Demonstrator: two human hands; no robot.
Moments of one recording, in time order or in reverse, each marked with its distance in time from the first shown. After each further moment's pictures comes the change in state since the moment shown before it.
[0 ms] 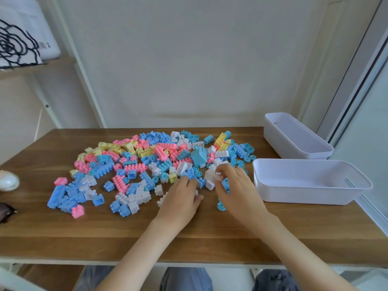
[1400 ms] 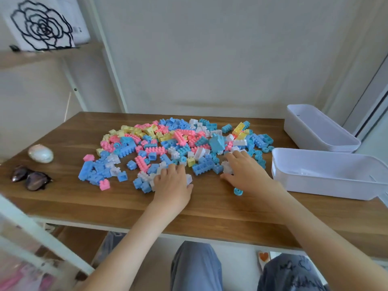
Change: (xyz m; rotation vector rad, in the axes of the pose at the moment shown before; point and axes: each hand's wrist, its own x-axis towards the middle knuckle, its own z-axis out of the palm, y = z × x) left_hand -0.031 -0.022 -0.031 0.184 -0.117 -0.383; right_hand 0.038 0.005 0.017 -0.333 -0.393 -0.039
